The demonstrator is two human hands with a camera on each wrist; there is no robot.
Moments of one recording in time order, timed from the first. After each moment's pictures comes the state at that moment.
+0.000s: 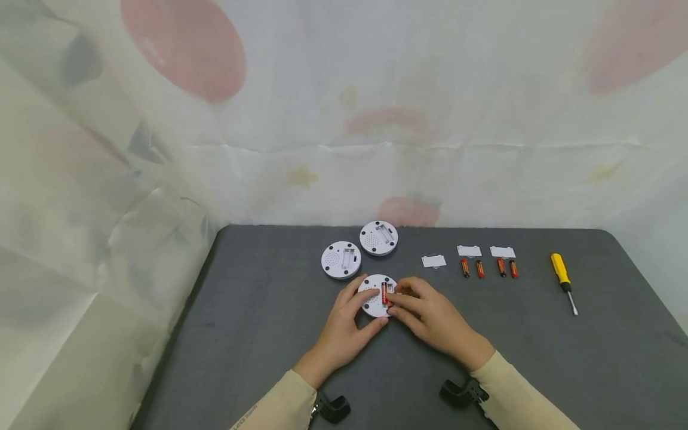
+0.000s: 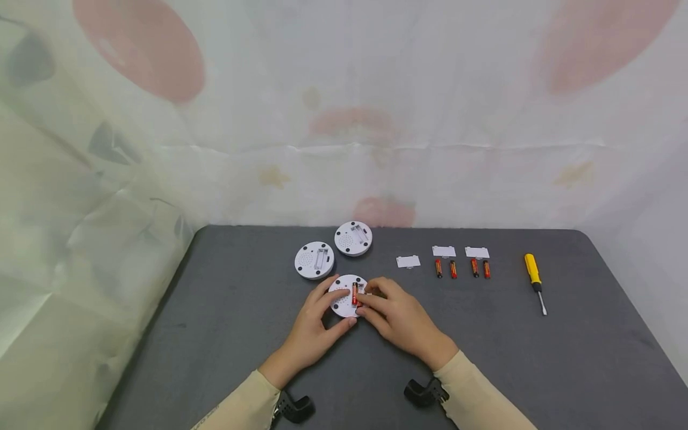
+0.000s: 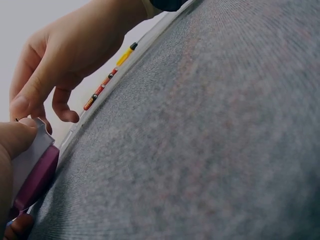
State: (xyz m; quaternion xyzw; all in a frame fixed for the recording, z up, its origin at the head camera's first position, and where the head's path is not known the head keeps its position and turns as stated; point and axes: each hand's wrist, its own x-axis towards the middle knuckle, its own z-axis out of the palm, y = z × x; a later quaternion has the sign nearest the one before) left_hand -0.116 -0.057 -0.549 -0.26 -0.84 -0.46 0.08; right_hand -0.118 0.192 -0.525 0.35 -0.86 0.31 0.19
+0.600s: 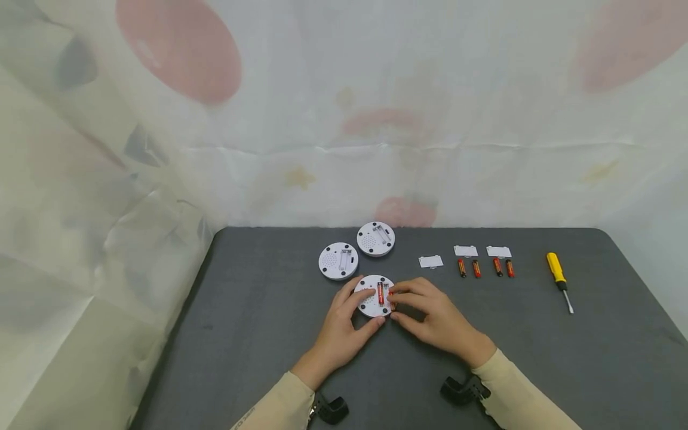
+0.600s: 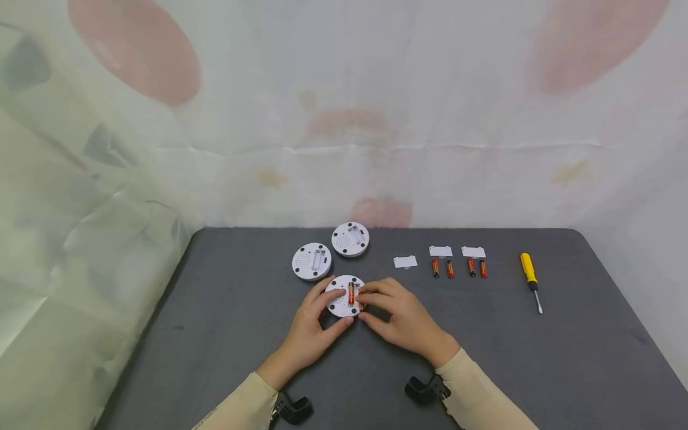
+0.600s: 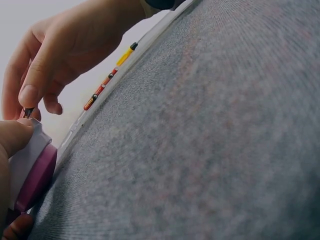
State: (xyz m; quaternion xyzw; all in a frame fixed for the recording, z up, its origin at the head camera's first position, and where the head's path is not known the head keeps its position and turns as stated) left_hand -0.116 -0.056 -0.551 -0.26 -0.84 -0.47 0.09; right_hand -0.121 0.202 -0.519 0.39 -0.83 0.36 0.20
